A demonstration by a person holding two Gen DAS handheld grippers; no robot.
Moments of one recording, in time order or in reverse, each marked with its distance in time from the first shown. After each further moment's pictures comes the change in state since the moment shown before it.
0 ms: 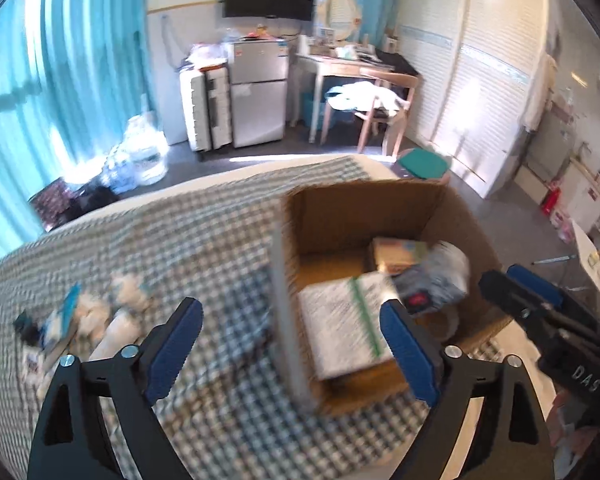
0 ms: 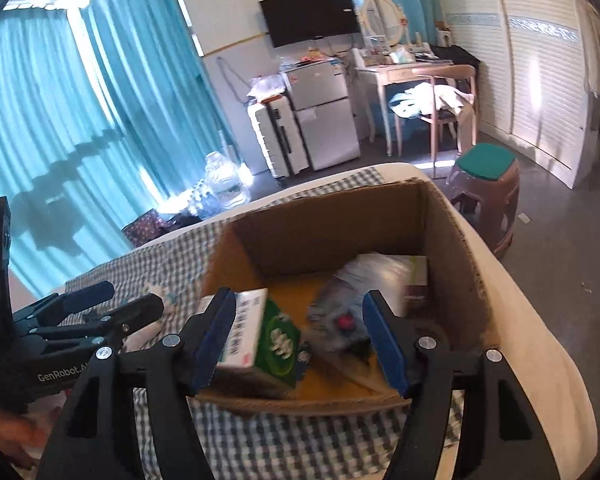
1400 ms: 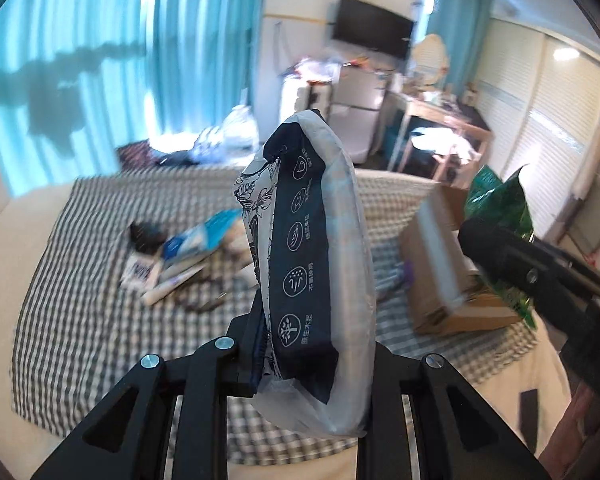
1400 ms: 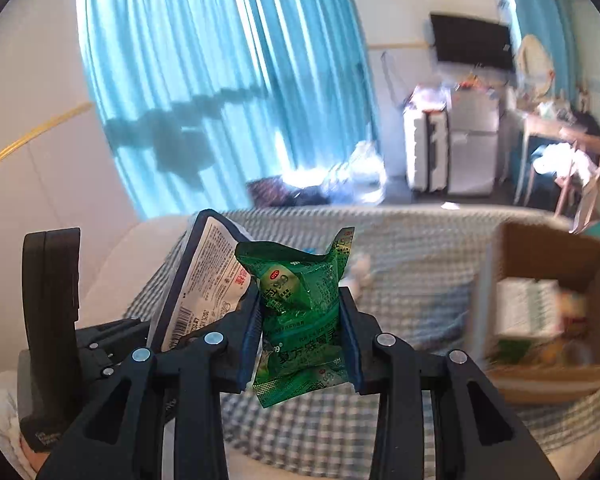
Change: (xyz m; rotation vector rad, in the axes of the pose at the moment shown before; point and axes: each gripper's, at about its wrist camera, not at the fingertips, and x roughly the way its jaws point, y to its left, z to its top) left arm -0.119 0.150 -0.108 -0.205 -0.106 0.127; right arm -0.037 0.244 -0.073 -0.328 -0.024 0.316
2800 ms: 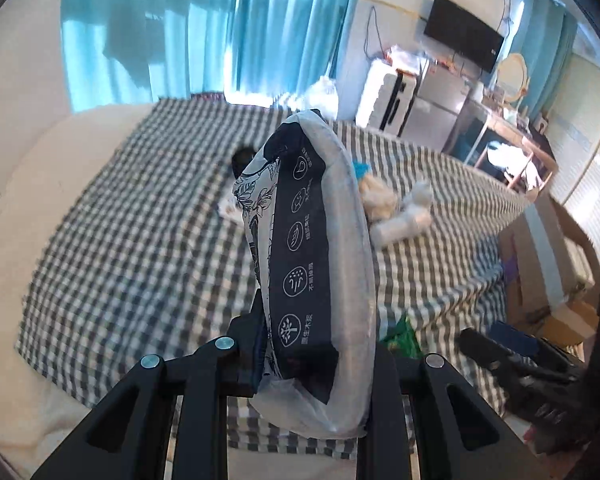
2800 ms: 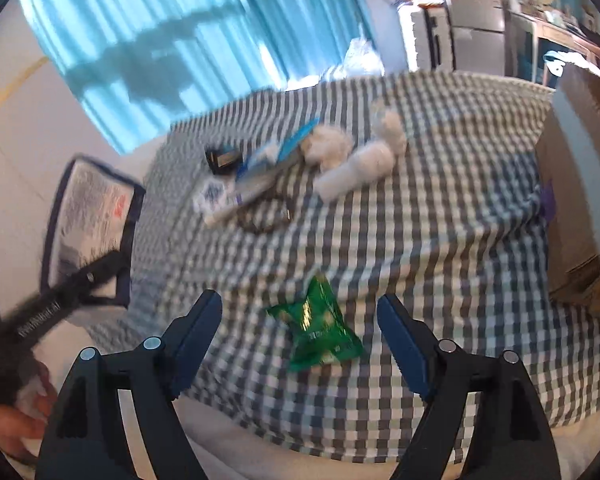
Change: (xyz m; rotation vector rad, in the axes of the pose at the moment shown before) left arm 0.052 0.149 -0.072 -0.244 0.104 0.178; right arm 0.153 0.015 -0.108 0.110 0.358 0.048
